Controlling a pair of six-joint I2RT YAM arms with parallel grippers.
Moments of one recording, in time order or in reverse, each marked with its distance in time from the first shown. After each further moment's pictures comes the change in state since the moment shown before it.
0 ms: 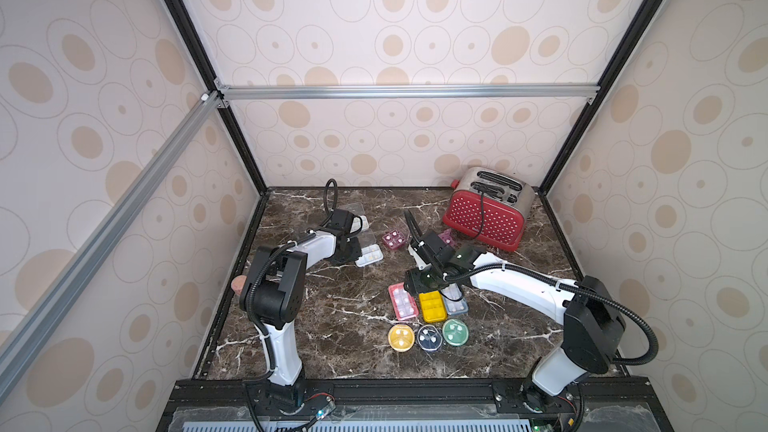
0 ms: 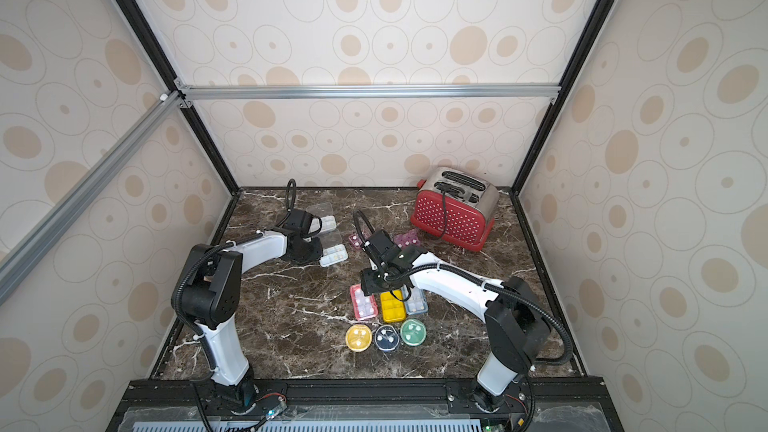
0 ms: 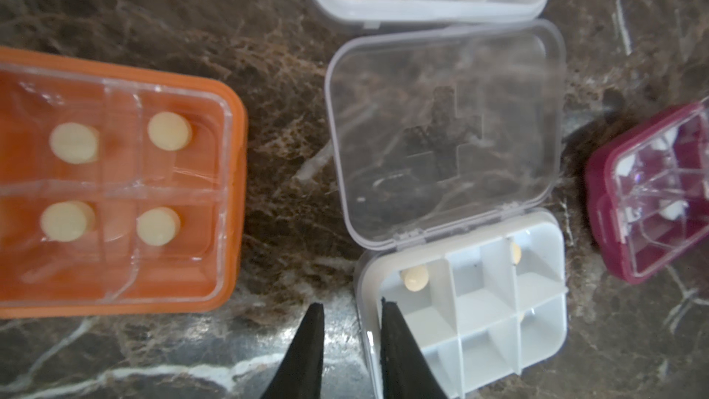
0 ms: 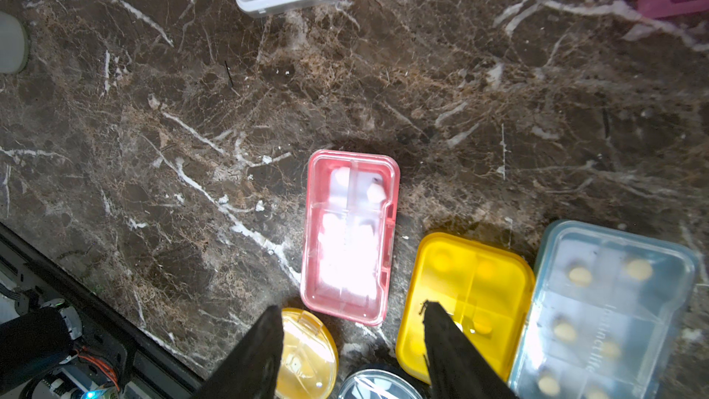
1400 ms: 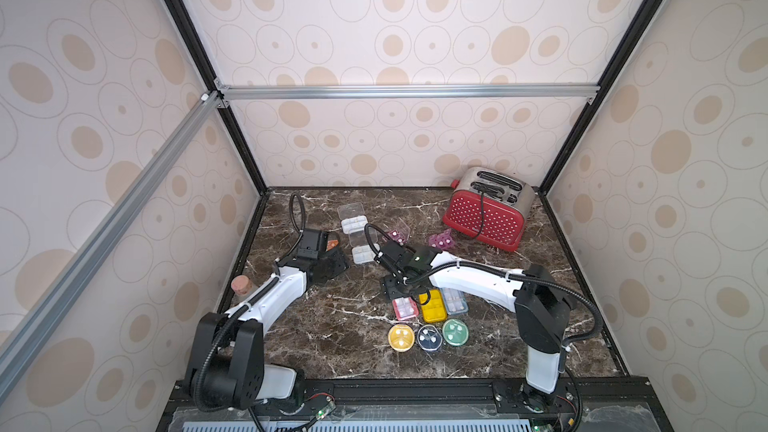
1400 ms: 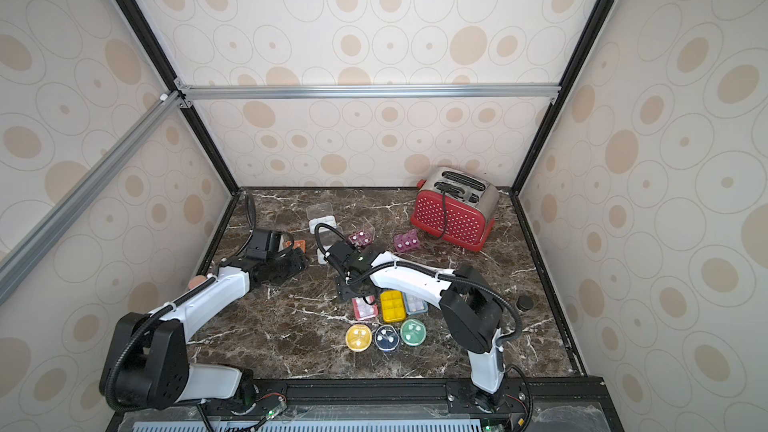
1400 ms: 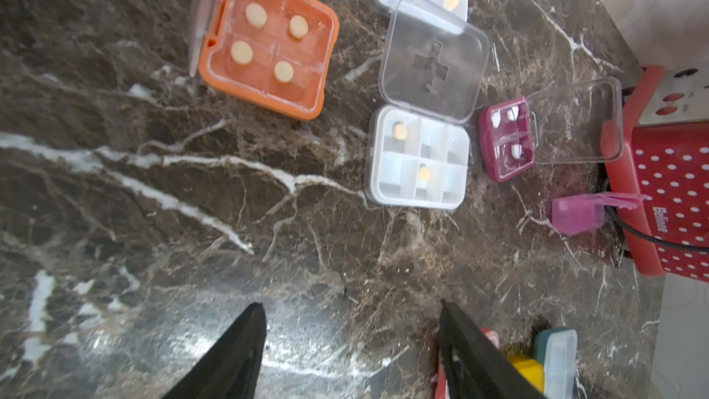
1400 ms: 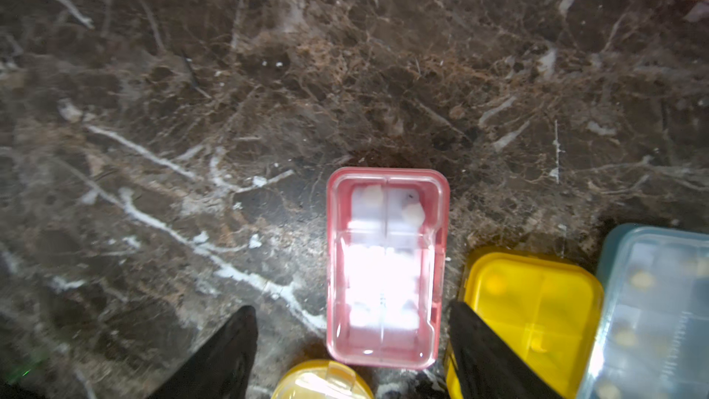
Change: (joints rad) left arm 0.068 -0.491 -0.372 0.079 0.092 -0.182; right arm 0.141 0.251 0.270 -0.160 0.163 0.137
